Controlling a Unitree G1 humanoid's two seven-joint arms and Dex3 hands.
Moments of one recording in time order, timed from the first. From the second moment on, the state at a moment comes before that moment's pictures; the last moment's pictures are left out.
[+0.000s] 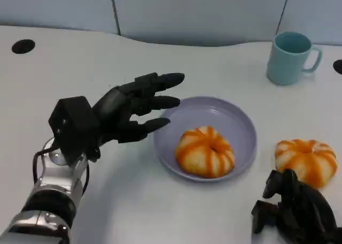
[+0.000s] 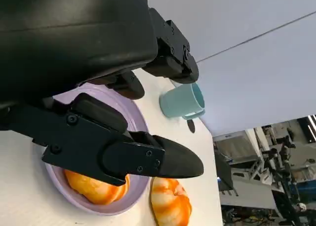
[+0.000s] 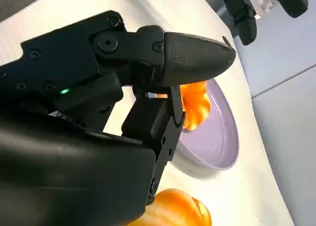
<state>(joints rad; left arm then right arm) -0.72 0.07 0.02 1.11 -0.08 -0.72 -0.64 0.06 0.04 -0.09 0.17 0.38 0.21 0.33</state>
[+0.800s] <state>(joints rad) -0.06 -0.05 0.17 0.30 -0.56 0.04 -0.57 0.05 0.04 -0.10 0.19 0.37 0.20 0.34</state>
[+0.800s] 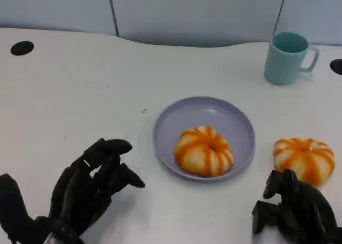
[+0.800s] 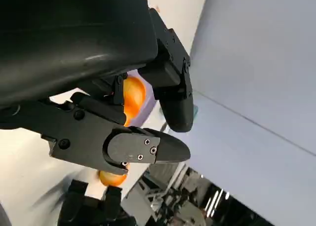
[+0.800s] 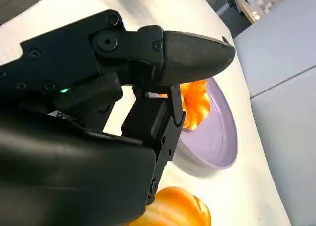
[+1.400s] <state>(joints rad) -0.08 -0.06 0.18 0.45 -0.45 -0.06 -0.52 0.05 0.03 -0.13 0.20 0.37 0.20 0.36</state>
